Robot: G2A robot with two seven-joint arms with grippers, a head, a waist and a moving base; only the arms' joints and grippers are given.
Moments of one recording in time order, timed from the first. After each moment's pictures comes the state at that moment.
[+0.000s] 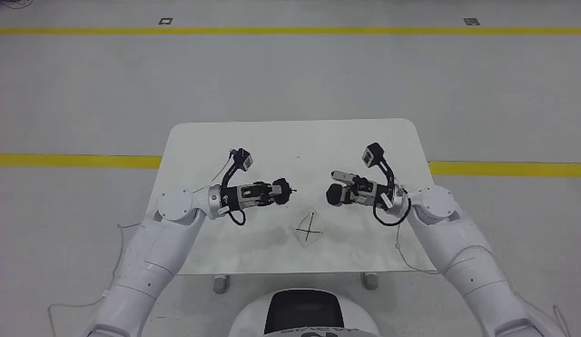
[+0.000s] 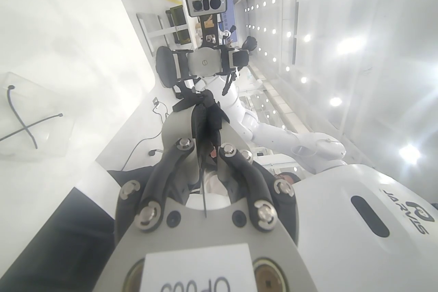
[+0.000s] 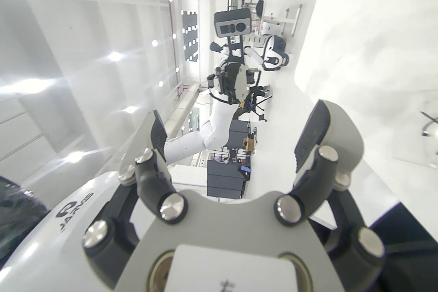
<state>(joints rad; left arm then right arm) 1.27 -1.19 -1.20 -1.28 -0.39 -0.34 -1.16 -1.26 -1.14 1.15 -1.23 0.44 -0.25 1.07</state>
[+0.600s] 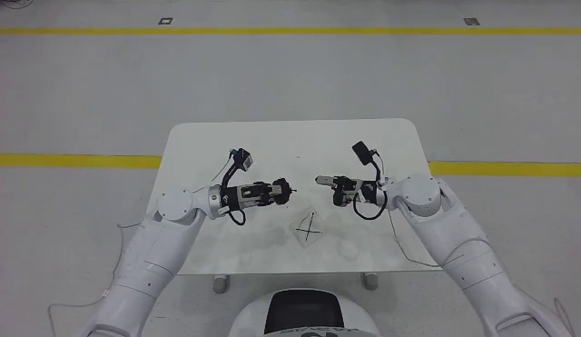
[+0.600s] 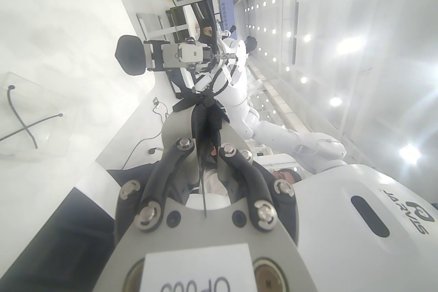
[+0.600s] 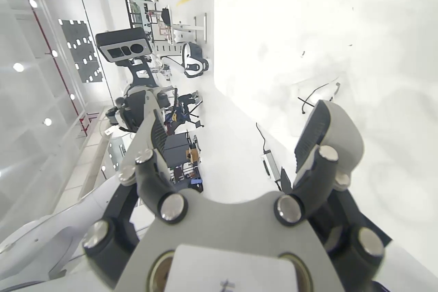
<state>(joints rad) 1.27 -1.19 -1.20 -1.28 -0.39 -0.34 -1.16 -1.21 -1.13 1.08 -1.34 0.07 0.04 0.93</state>
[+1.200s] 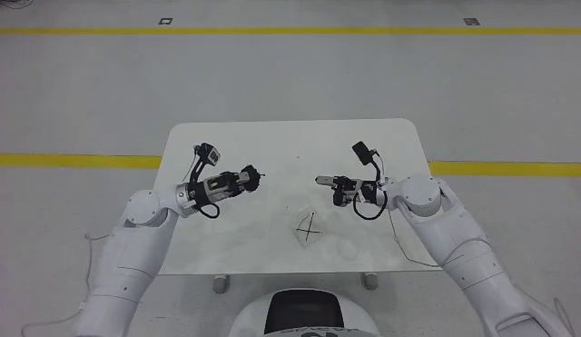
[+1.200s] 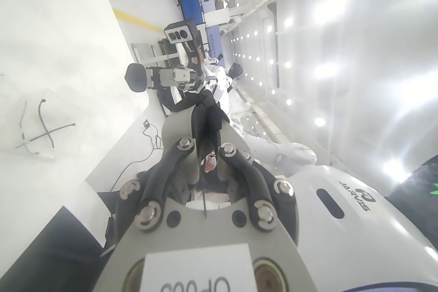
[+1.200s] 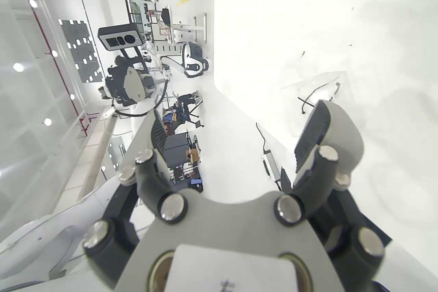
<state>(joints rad) 1.34 -1.15 -1.38 -1.28 -0.52 -0.34 -1.20 -1.21 -1.13 1.08 -1.35 0.07 0.04 0.93</state>
